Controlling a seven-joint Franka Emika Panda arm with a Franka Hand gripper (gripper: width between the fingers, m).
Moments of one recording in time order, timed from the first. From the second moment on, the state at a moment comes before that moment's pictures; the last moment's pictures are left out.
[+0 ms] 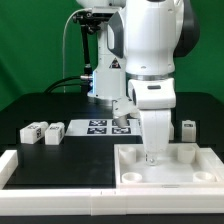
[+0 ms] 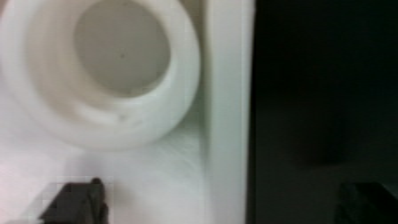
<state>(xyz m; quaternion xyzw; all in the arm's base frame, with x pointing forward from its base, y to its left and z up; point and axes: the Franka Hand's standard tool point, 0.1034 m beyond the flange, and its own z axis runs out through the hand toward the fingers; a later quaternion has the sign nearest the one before) 0.485 0.053 0.008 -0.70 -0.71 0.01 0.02</state>
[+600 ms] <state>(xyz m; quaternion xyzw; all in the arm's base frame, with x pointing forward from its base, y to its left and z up) 0.449 0.073 0.049 -0.82 -0.58 0.00 0.01</state>
